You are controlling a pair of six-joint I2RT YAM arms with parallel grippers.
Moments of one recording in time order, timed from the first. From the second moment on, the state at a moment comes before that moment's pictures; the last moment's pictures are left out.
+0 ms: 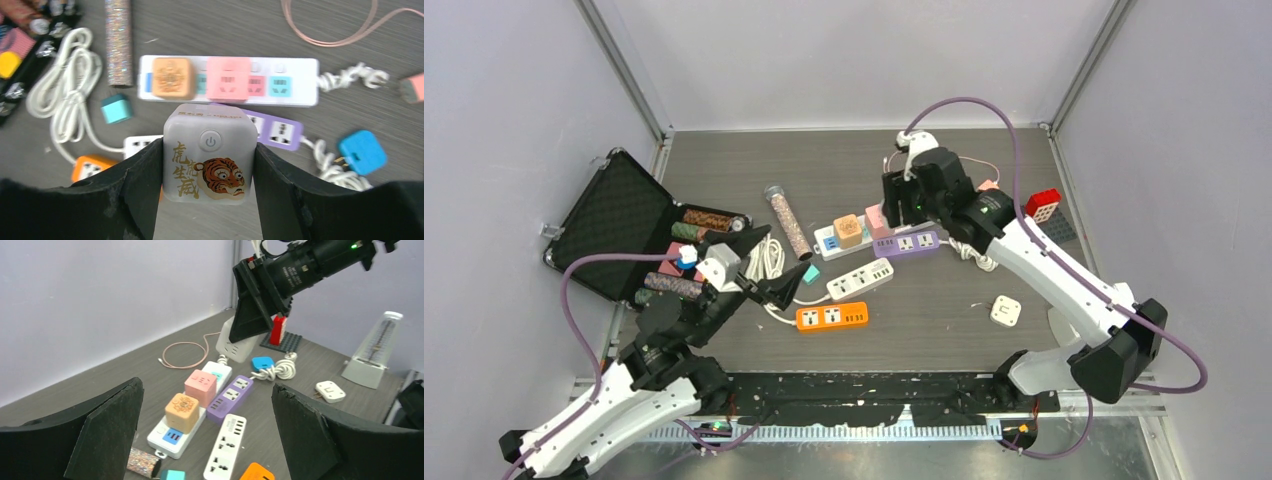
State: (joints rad) left arm -0.90 0.41 0.59 0.06 -0.14 0.05; right arm 0.72 1.36 1.39 -0.65 0.18 0.25
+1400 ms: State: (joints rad) left arm -0.90 0.27 0.55 -0.04 -0.07 -0.19; right arm 0.33 1.79 1.34 -0.33 -0.11 -0.15
